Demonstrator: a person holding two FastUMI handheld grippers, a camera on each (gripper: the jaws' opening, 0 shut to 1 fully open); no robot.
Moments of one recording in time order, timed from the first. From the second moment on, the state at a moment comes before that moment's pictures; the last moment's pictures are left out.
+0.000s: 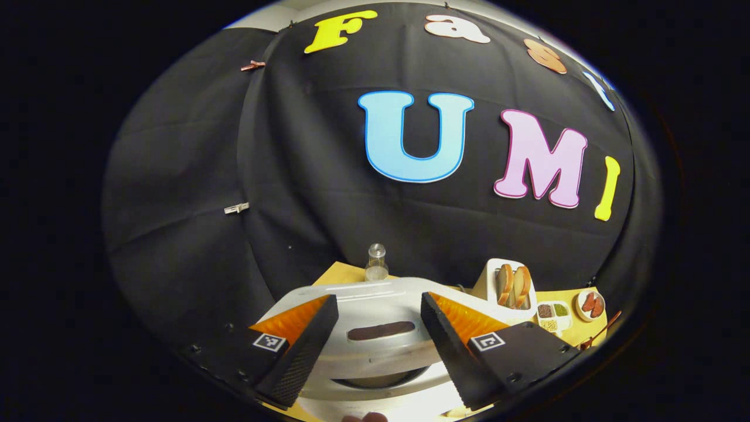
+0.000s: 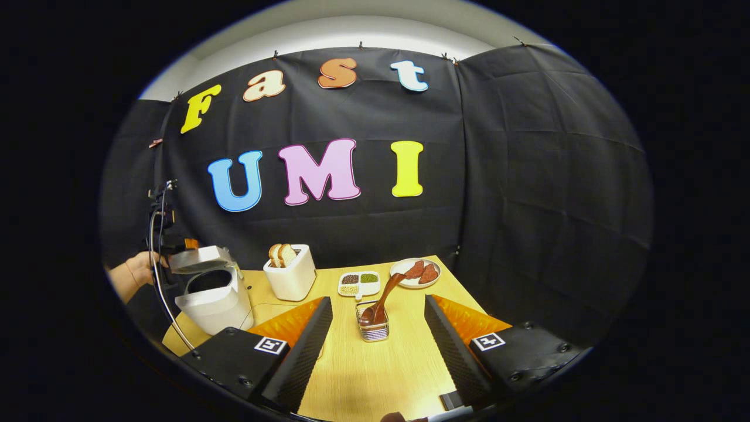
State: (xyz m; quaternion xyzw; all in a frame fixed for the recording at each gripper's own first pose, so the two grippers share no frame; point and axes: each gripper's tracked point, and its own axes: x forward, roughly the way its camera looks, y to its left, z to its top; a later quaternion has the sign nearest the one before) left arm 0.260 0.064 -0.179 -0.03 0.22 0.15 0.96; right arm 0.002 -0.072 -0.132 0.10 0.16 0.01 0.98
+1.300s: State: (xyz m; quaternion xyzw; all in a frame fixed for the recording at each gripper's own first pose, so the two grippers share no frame) left arm 0.209 0.044 -0.274 -0.01 0.26 0.16 0.95; right arm 0.000 -0.079 -0.143 0.10 0.17 0.02 0.98
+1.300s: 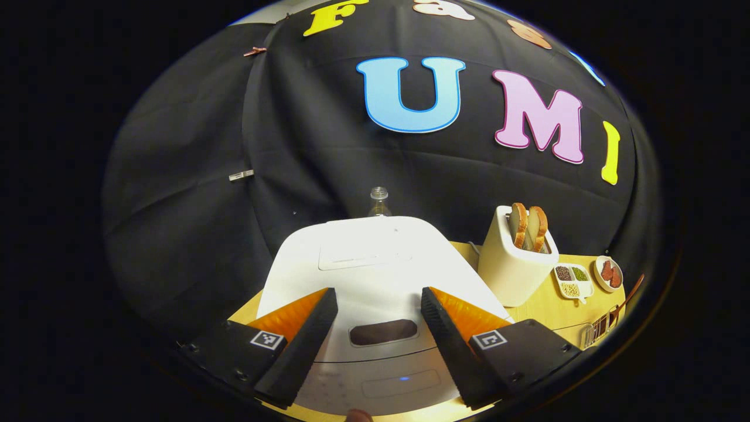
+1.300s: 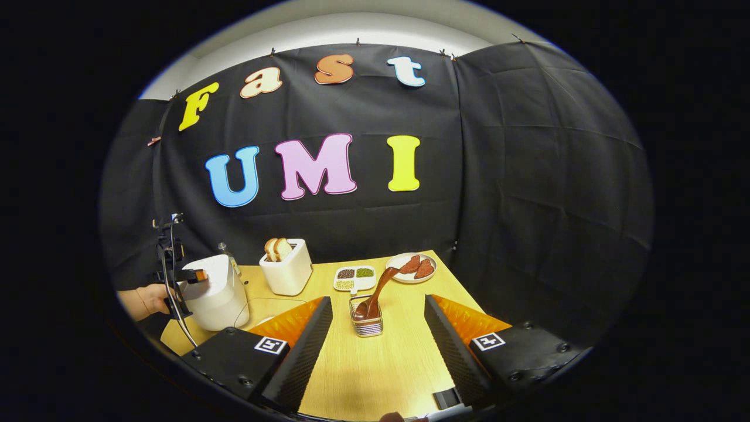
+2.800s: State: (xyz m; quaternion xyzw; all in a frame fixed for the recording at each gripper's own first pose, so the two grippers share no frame) left arm 0.152 0.017 -0.164 -0.03 0.13 0.07 0.99; right arm 0.007 -0.030 -0.117 0.07 0.15 0.05 0.99
